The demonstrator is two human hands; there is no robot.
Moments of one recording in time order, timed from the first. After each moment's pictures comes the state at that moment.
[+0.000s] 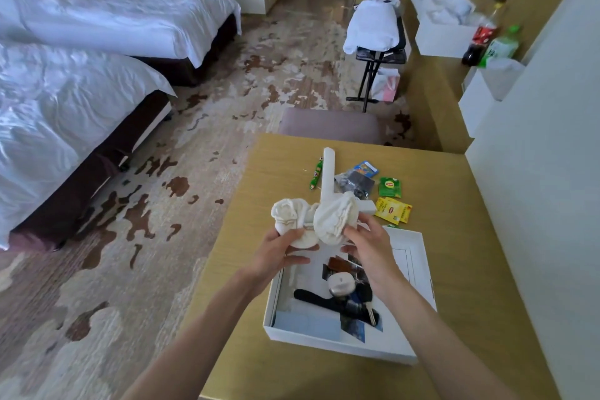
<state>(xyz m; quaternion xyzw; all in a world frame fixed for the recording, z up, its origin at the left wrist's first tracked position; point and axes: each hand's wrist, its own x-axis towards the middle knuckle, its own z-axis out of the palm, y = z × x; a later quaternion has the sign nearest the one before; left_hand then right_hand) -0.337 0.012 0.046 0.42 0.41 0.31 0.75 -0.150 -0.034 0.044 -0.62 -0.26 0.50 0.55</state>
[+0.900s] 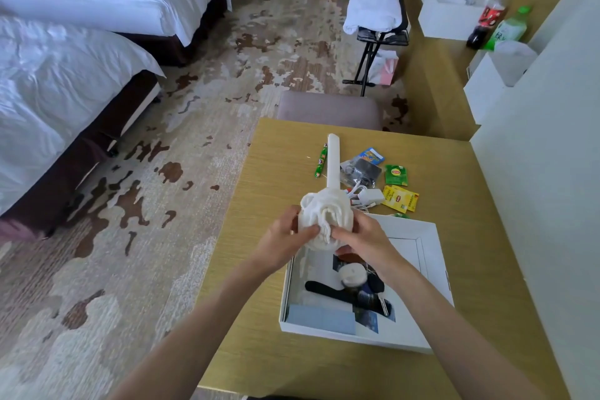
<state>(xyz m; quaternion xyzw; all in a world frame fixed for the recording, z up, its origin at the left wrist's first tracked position) -0.351 0.035 0.034 0.67 0.46 0.24 0.53 -0.168 -0.016 0.037 -0.62 -0.38 0.53 0.43</state>
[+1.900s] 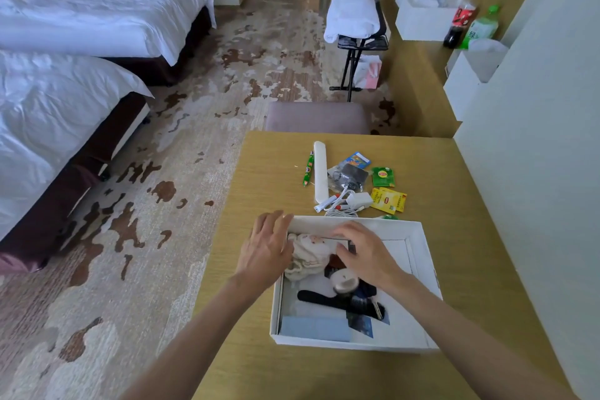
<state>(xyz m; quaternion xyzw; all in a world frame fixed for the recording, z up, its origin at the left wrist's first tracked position) -0.356 0.042 0.002 0.87 0.45 0.16 0.11 -0.135 -0.029 -0.006 -0.63 -0.68 0.19 0.33</state>
